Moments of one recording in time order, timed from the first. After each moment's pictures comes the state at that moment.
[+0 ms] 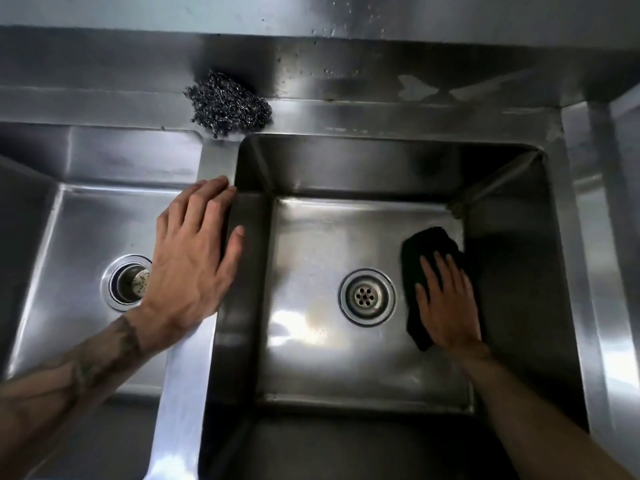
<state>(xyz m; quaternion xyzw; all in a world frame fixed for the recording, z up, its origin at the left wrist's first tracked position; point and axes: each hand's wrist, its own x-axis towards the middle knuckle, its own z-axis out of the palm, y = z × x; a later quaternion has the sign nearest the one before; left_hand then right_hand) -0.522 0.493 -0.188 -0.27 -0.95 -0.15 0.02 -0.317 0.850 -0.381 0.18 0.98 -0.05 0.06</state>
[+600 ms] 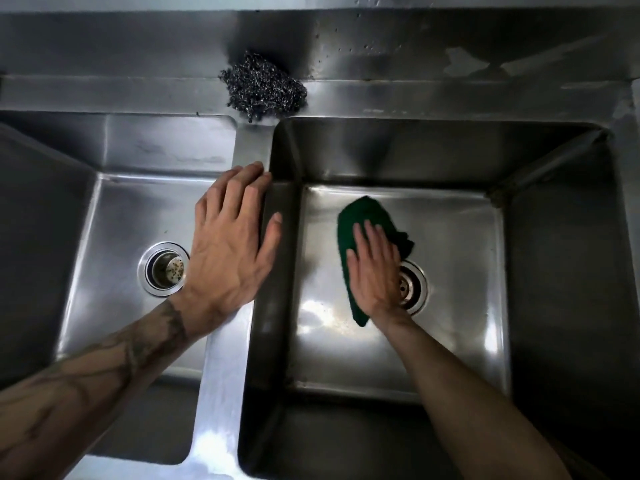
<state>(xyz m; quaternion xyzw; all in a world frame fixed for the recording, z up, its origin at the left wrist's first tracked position) -0.522 0.494 -0.188 -0.27 -0.95 -0.14 0.03 -0.426 0.690 -0.382 0.17 0.96 -0.20 0.04</state>
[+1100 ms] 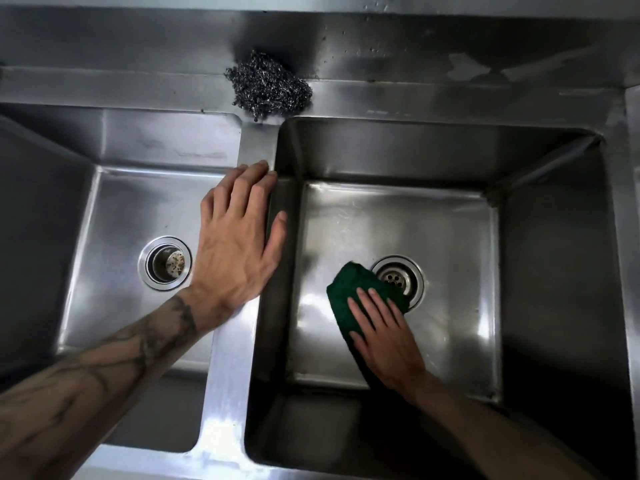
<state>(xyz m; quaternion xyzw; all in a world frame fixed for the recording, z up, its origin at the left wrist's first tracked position) -0.521 0.494 -0.186 -0.26 -0.96 -0.13 0.02 -0.295 0.686 -0.381 -0.03 0.98 -0.10 0.14</state>
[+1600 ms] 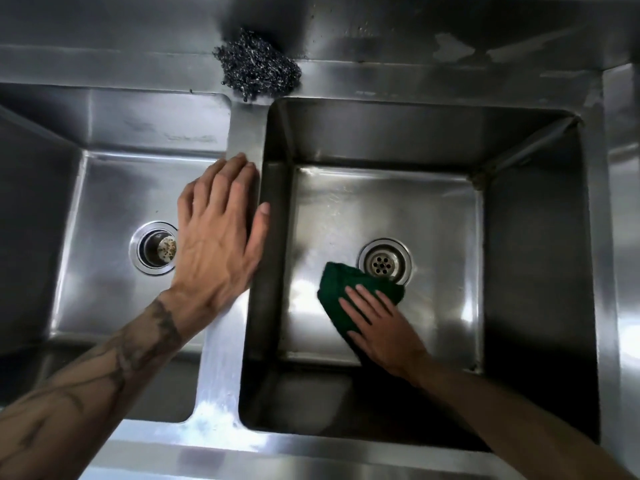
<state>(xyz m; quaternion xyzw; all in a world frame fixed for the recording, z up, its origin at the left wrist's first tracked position) -0.500 0.480 -0.178 -0.24 -0.96 -0.11 0.03 -0.275 0.708 -0.377 -0.14 0.98 -0.06 0.15</state>
